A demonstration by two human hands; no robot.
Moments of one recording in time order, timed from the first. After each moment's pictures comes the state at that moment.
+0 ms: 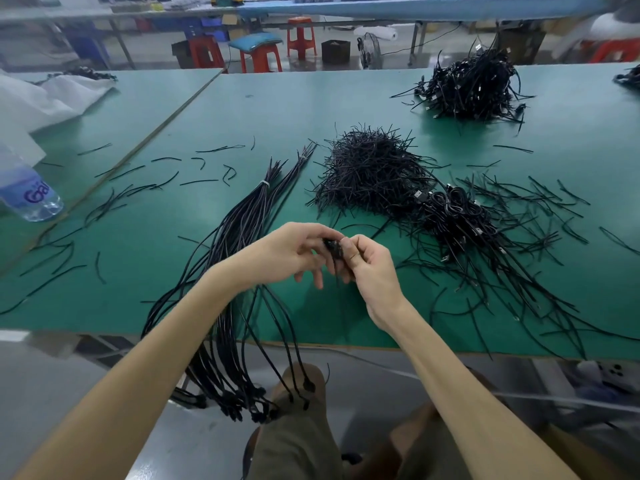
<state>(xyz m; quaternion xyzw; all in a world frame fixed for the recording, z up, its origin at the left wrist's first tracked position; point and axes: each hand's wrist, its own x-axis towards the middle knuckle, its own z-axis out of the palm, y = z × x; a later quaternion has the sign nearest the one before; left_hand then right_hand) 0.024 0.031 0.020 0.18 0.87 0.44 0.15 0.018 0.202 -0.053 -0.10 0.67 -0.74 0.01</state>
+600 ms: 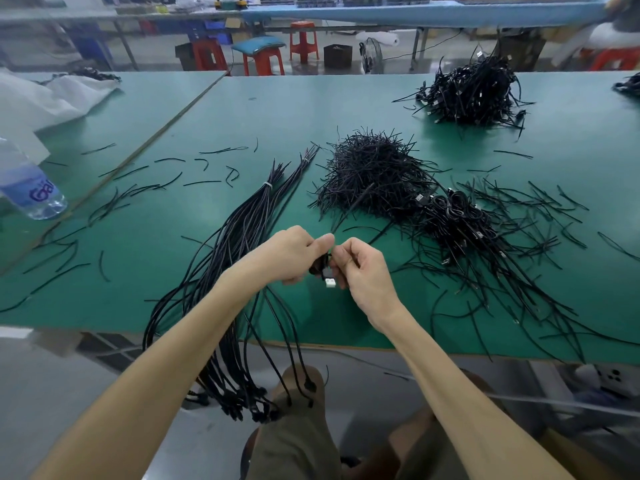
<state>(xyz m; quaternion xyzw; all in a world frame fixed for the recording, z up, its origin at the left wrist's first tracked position) 0.022 0.045 0.021 0.00 0.95 0.29 0.14 0.024 0.198 -0.053 -0.11 0.72 -0.69 0.02</state>
